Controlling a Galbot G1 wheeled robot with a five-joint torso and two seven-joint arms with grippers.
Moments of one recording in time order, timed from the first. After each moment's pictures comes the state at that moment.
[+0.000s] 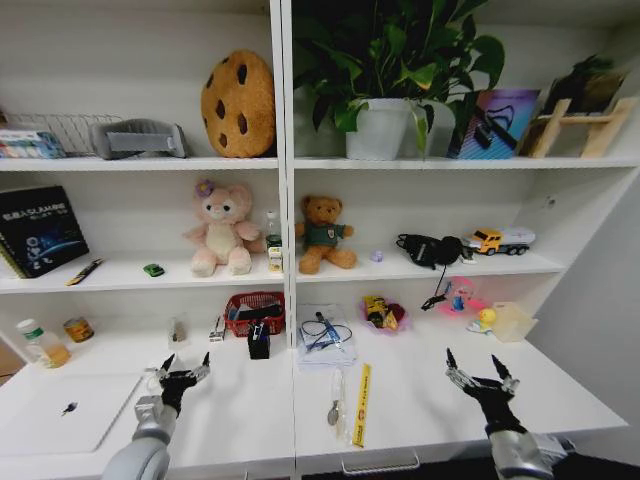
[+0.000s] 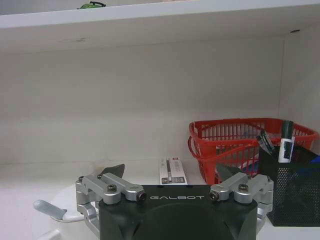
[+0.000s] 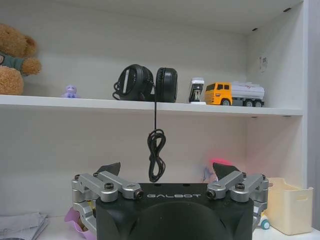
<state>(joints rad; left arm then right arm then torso) 1.58 -1.07 -0.60 -1.92 -0.46 0.04 -0.20 -1.80 1.22 0.84 2.10 0.43 0.16 0.13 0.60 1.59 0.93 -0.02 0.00</state>
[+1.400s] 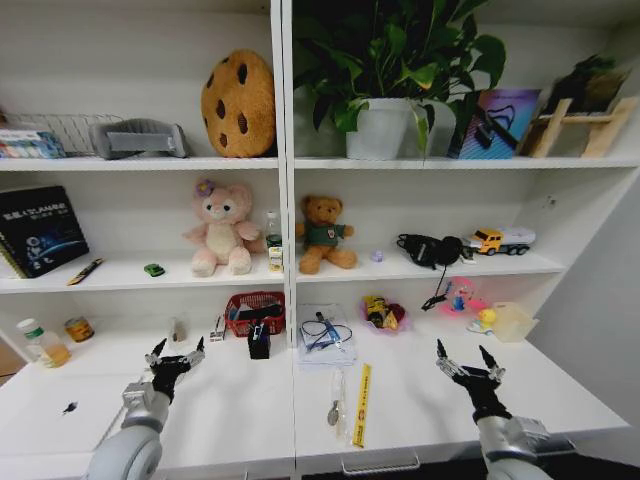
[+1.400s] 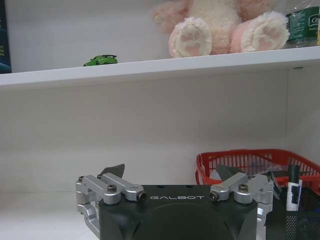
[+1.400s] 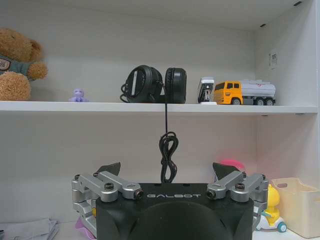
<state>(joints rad) 1.59 -1.02 -0.64 -2.06 -0.50 0.11 -0.28 -1.75 1.21 0.79 2.10 0.43 0.13 0.17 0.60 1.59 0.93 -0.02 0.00</state>
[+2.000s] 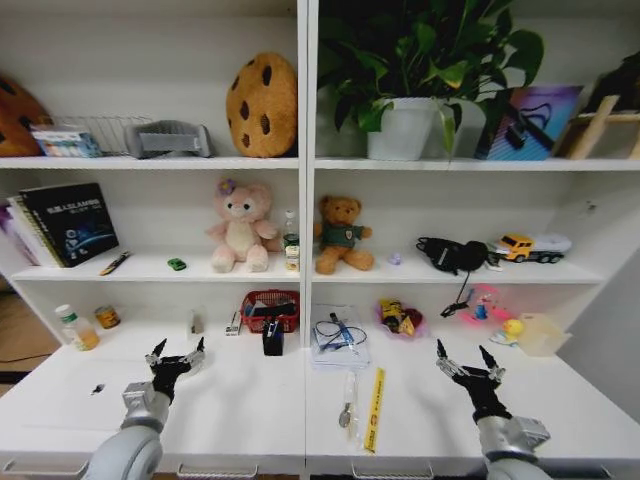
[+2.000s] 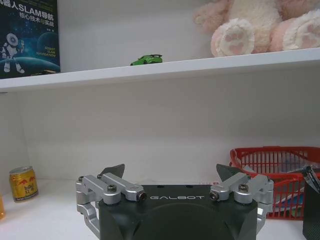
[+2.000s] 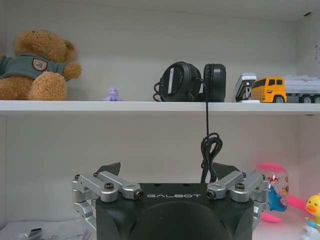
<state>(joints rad) 1.59 -1.02 -0.64 -2.06 -0.50 0.11 -0.28 -1.75 1.21 0.79 2.10 0.43 0.13 0.17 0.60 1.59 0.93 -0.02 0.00</state>
